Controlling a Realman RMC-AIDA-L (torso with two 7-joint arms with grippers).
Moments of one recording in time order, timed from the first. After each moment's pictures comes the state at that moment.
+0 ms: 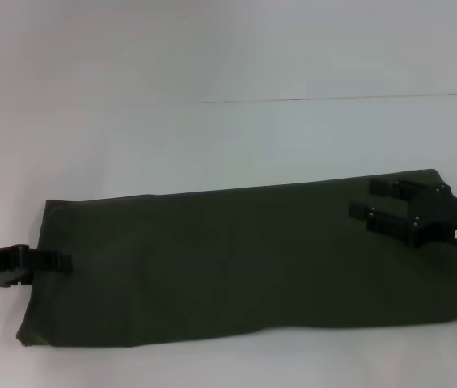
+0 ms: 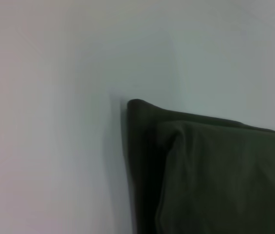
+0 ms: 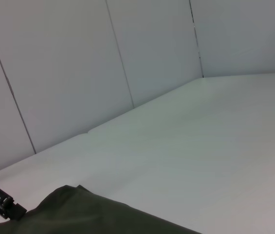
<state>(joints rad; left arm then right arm) -0.54 -2.07 0.55 0.90 2.56 1.45 -2.46 0.48 2.09 -0.48 -0.58 -2.00 -1.45 1.28</state>
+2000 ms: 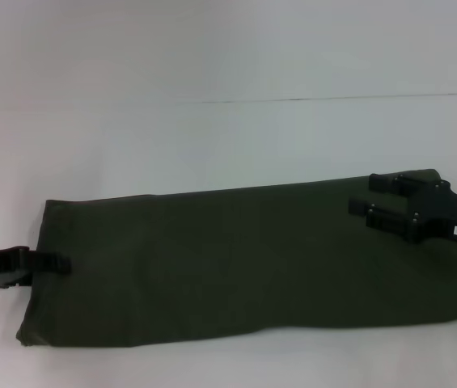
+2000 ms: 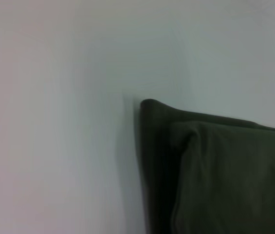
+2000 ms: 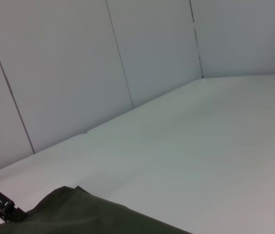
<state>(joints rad) -0.55 -2.07 0.55 0.88 2.58 1.41 -2.46 0.49 2.09 -0.48 -0.58 -2.00 -1.44 1.29</state>
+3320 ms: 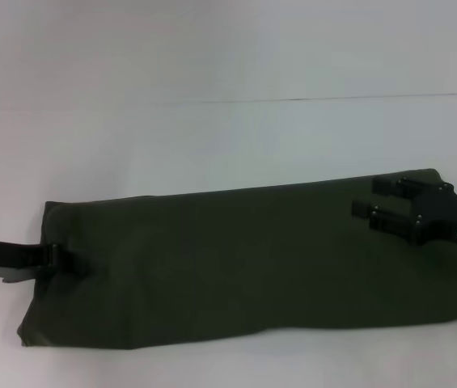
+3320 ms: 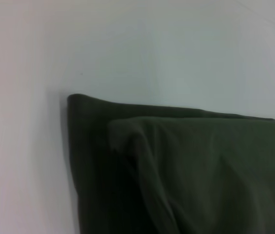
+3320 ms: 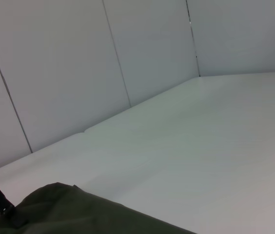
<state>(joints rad) -0.60 -2.08 0.55 0.83 2.57 1.45 -2.42 0.48 2.09 -0.48 -0.59 -2.00 -1.44 1.29</state>
